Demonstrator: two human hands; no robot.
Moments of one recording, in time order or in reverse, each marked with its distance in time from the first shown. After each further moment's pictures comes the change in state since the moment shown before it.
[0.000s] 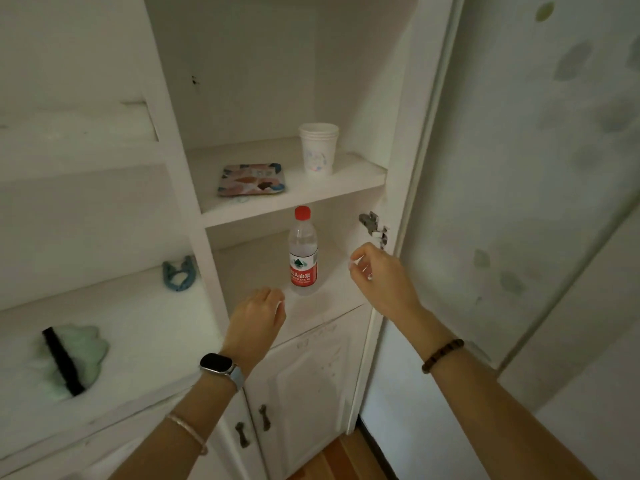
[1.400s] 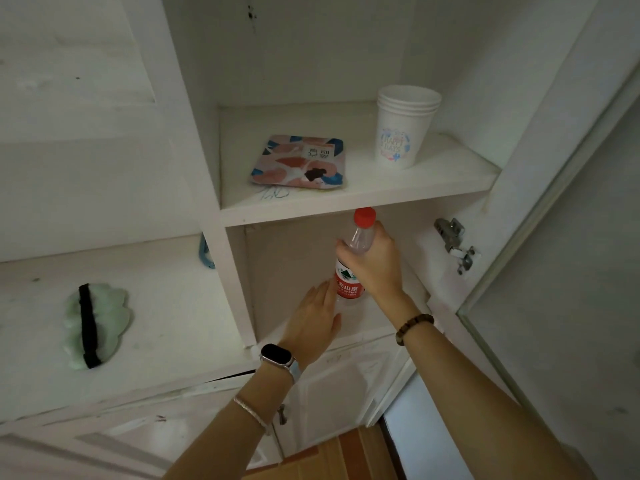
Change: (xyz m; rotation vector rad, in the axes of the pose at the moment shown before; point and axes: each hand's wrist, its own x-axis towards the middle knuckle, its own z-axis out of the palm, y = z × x) left_hand 0.054 -0.011 0.087 -0.074 -0.146 -0.106; right_hand 0.120 0.001 0.128 0.415 0.029 0.054
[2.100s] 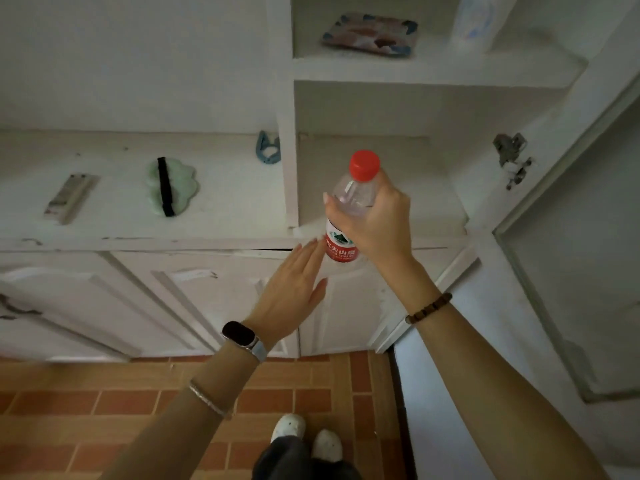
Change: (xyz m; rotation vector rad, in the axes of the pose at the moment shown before) left_hand -0.181 0.036 -0.035 0.137 0.107 -0.137; right_hand -0.142 -0.063 -0.006 0.117 -0.126 -0.341
